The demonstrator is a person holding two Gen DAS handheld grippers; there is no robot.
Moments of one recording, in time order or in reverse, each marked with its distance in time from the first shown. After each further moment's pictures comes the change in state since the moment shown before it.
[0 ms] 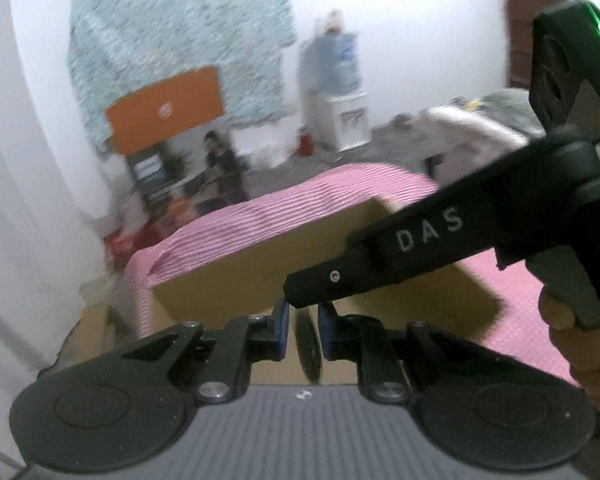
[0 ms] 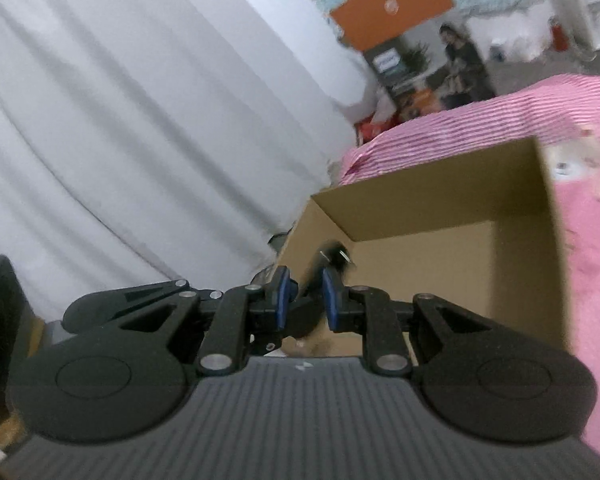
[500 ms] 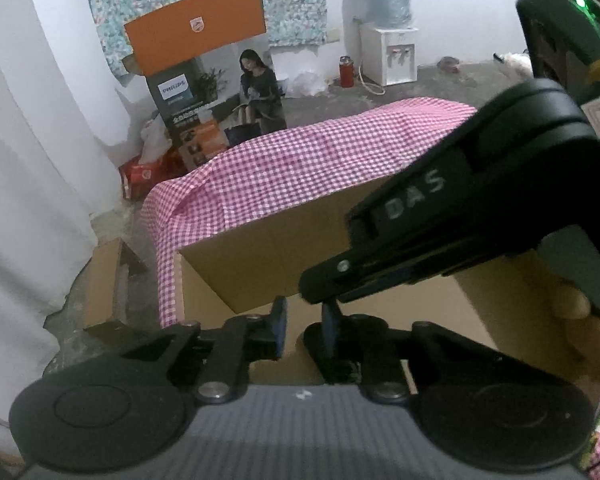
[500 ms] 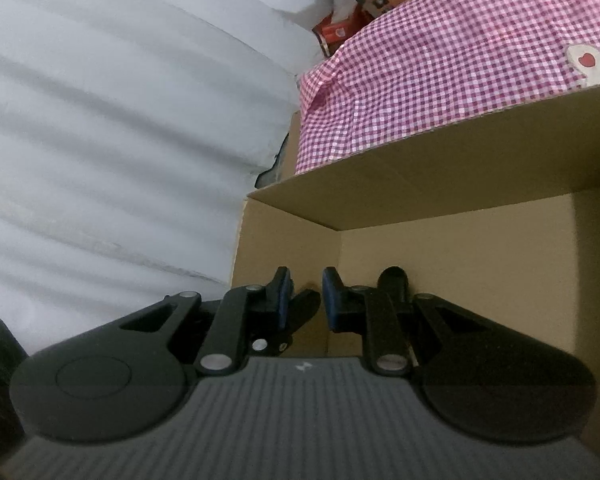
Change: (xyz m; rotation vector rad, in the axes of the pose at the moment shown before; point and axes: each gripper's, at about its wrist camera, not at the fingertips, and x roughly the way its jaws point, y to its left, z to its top) left arm 0.082 0.064 0.001 -0.078 0.198 0.040; right arm 0.150 -0.051 0.059 0.258 0.250 -0.016
